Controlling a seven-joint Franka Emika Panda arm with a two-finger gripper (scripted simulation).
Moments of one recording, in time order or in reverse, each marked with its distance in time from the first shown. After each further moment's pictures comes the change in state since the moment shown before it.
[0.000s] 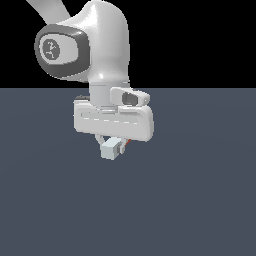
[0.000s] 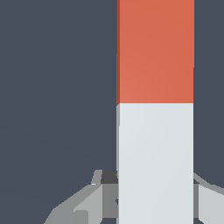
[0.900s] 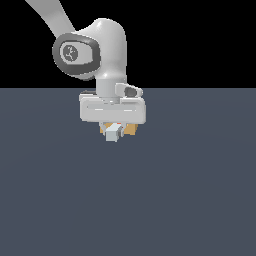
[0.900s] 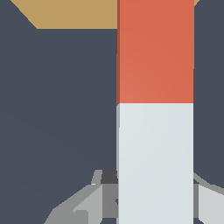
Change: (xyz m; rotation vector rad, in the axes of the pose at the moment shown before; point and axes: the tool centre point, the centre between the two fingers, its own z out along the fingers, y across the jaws) arm 0.078 -0.034 -0.009 0.001 0.000 -0.173
